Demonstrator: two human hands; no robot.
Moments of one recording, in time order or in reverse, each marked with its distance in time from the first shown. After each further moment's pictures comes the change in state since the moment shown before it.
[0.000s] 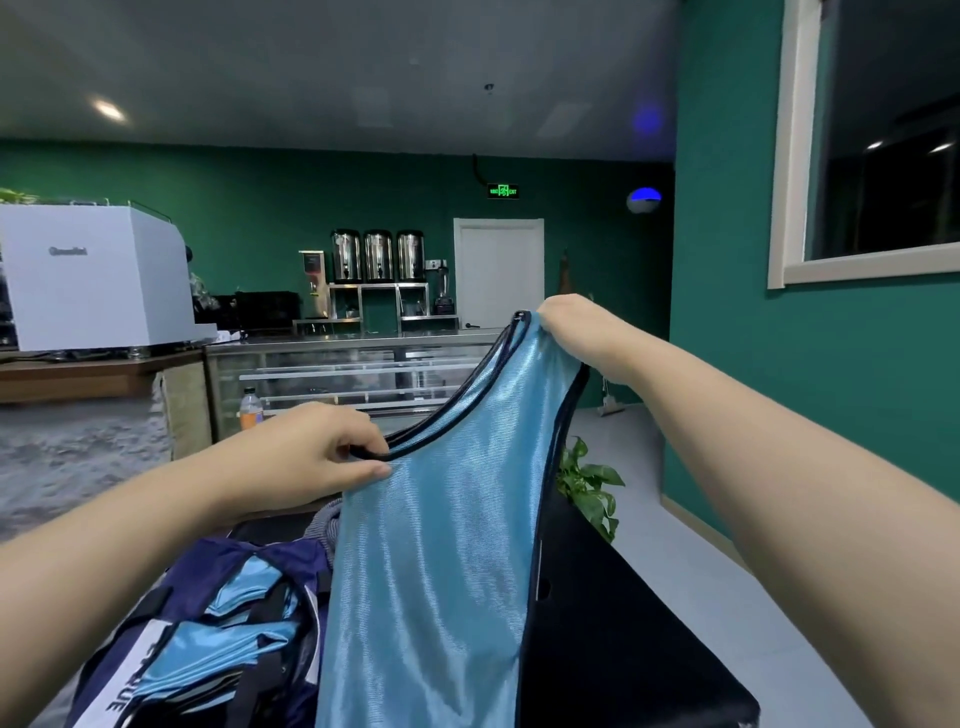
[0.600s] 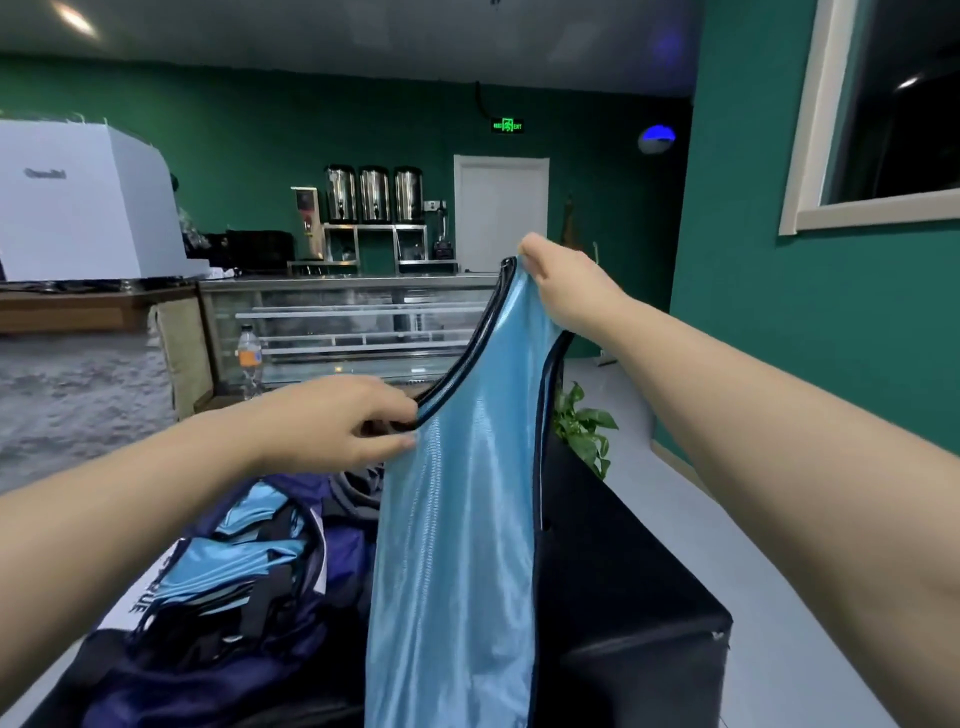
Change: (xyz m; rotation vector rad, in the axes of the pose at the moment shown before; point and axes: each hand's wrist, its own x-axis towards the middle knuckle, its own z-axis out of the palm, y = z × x) left_hand -0.007 0.010 0.033 0.146 -0.200 0.071; right_hand -0.015 0.010 0.033 -0.200 0.141 -0.148
